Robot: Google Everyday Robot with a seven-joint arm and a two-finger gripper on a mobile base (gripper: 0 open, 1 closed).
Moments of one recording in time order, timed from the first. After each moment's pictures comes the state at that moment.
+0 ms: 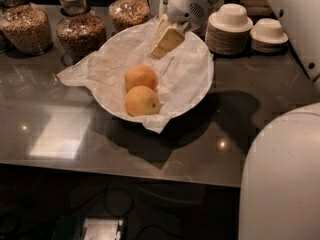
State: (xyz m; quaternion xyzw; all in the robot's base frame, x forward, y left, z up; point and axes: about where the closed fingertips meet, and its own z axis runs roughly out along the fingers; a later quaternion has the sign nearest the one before) arm 0.592 0.009 0.953 -0.71 0.63 0.24 0.20
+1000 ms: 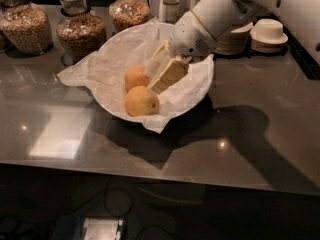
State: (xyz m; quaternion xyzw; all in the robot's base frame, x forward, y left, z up) arm 0.533 0.019 0.921 -0.71 0.60 0.29 0.24
